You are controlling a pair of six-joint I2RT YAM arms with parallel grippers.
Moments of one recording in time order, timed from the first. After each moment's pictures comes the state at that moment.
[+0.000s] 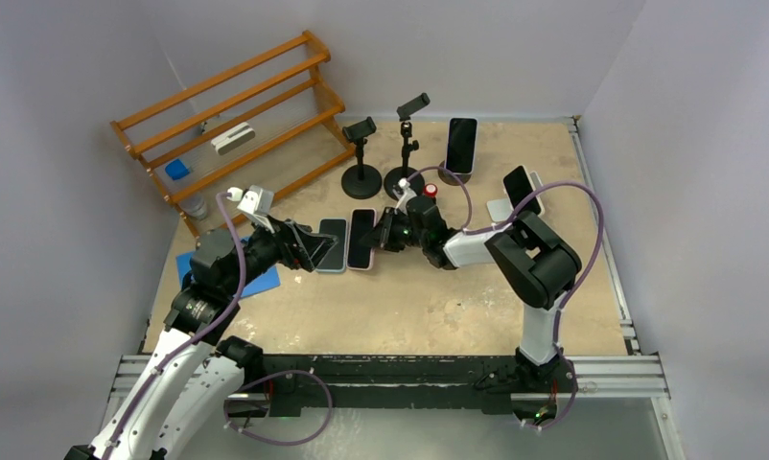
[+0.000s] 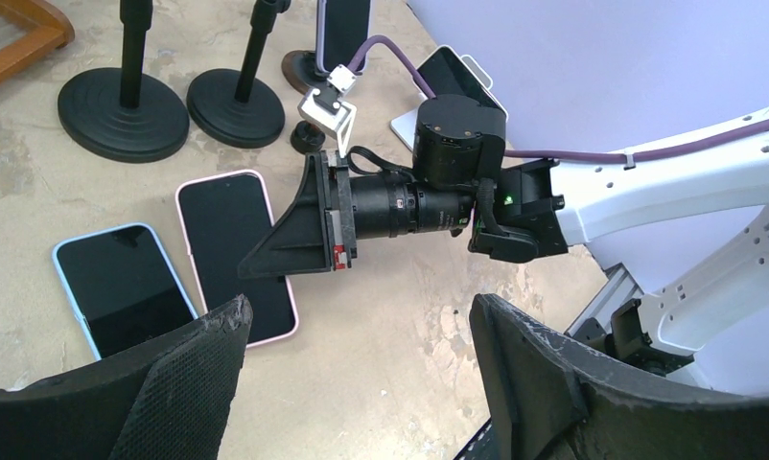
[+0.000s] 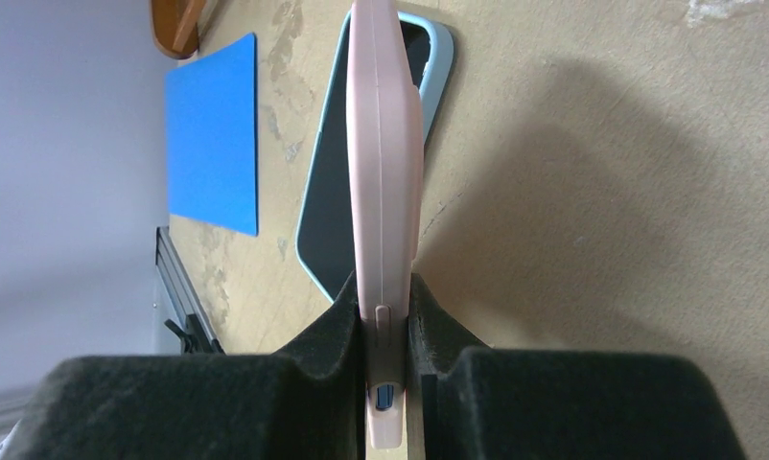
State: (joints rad) left arm -0.39 0.57 0.66 -0.21 0.34 -0.49; right arm 0.68 1.90 0.88 0.54 -0.36 0.86
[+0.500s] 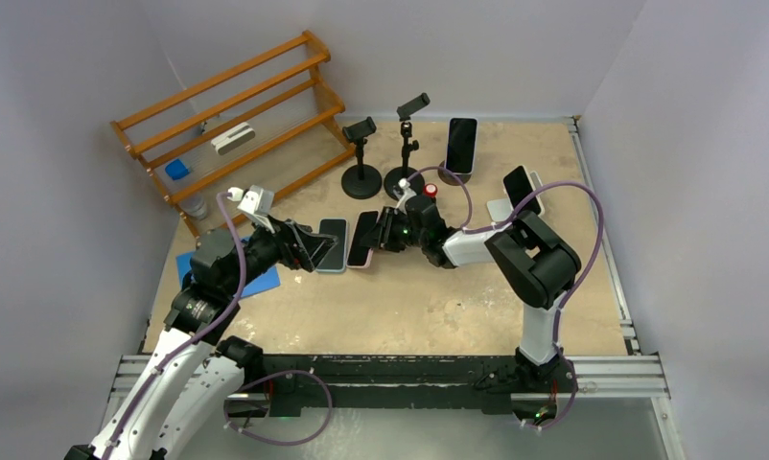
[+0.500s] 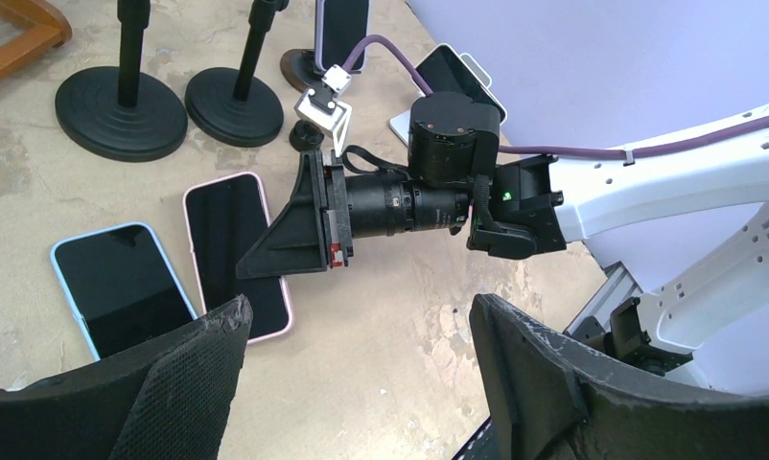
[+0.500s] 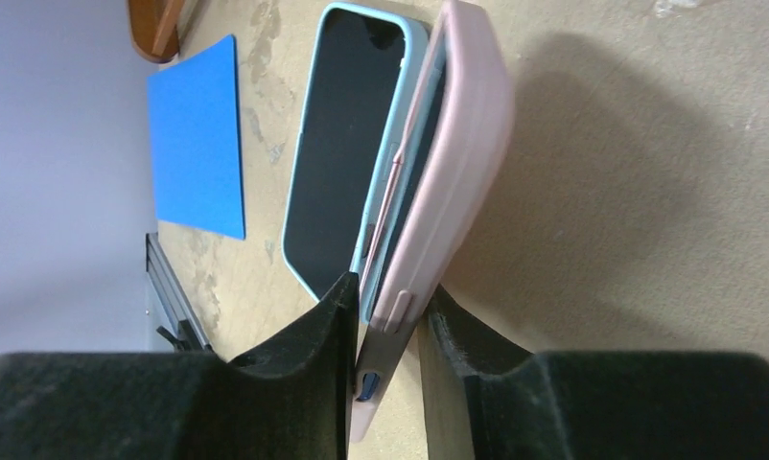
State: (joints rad) left arm -0.39 0.57 0.66 -0.21 0.34 -0.49; right arm 0.68 1.91 0.90 0.50 -0.35 0.86
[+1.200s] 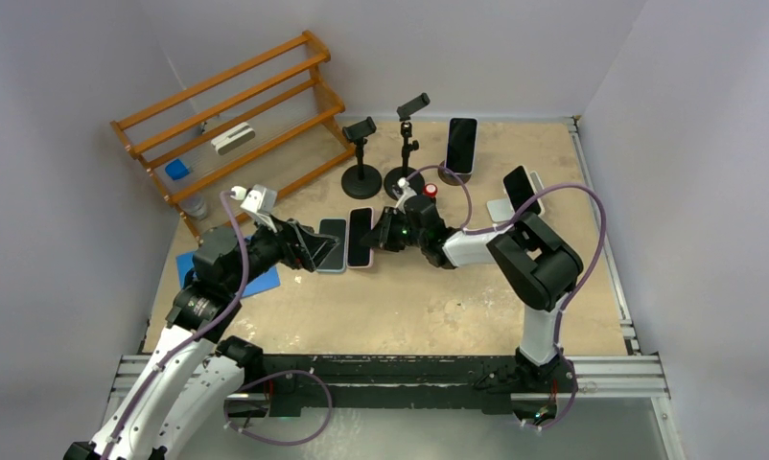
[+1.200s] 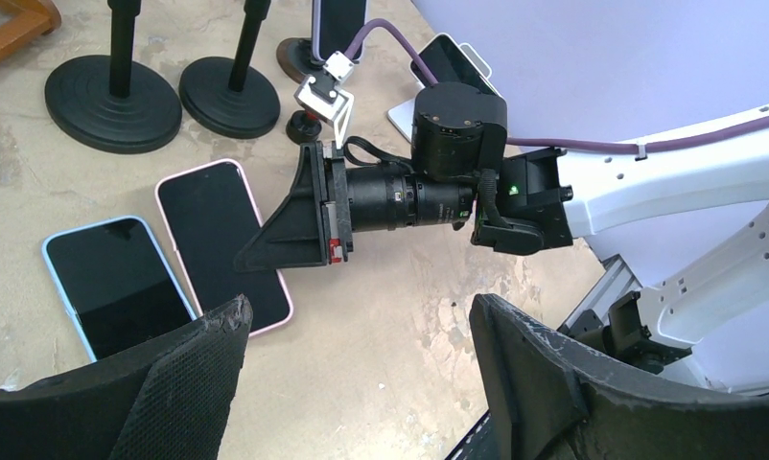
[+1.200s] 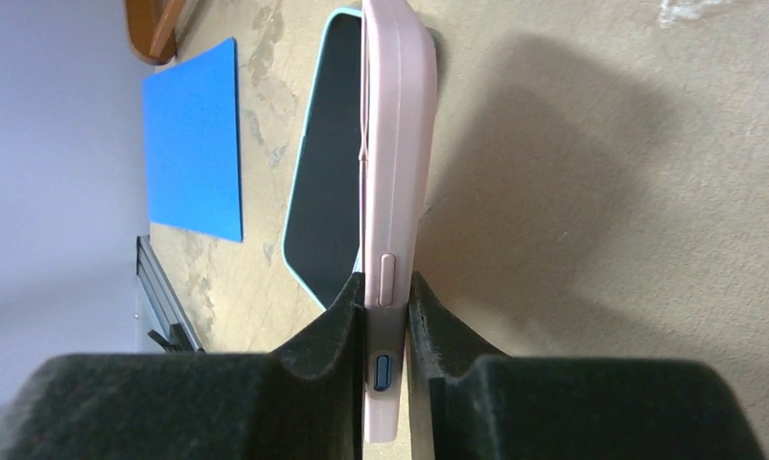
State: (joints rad) left arm -0.39 0.59 0.66 -0.21 0.36 -0.49; right arm 0.68 1.90 0.90 0.48 -0.32 0.84
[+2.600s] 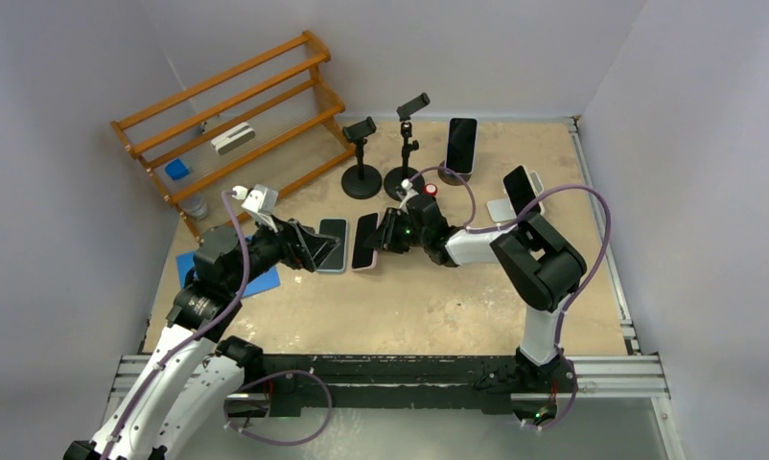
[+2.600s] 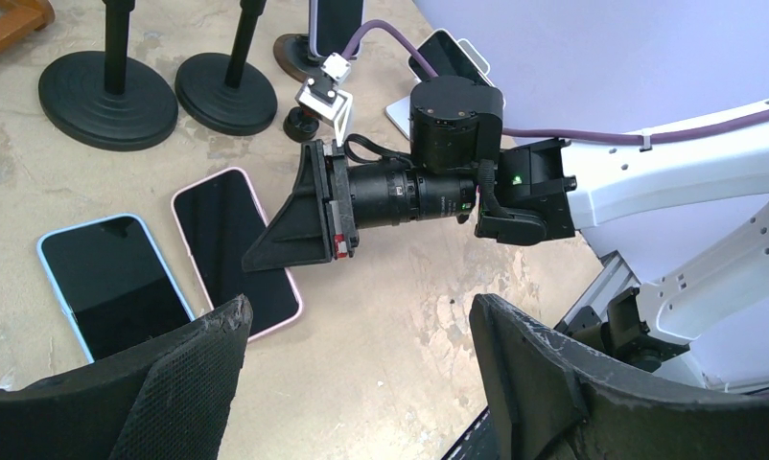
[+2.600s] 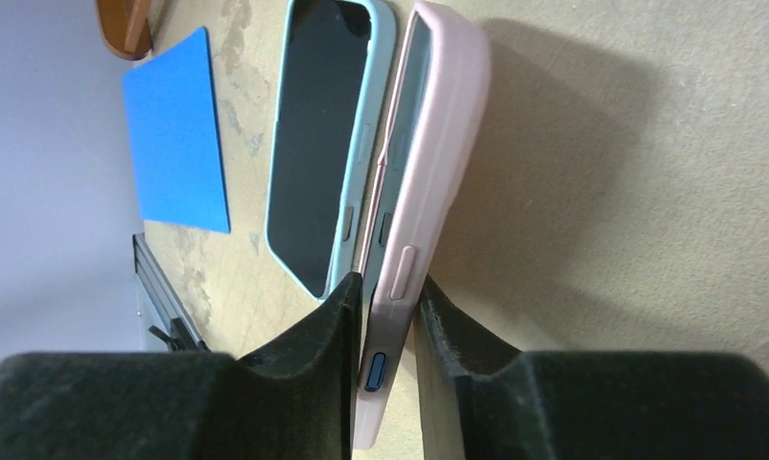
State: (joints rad) left arm -0.39 0.59 0.66 -0.21 0.36 -0.49; right arm 0.67 1.88 0.90 0.41 -0.33 0.85
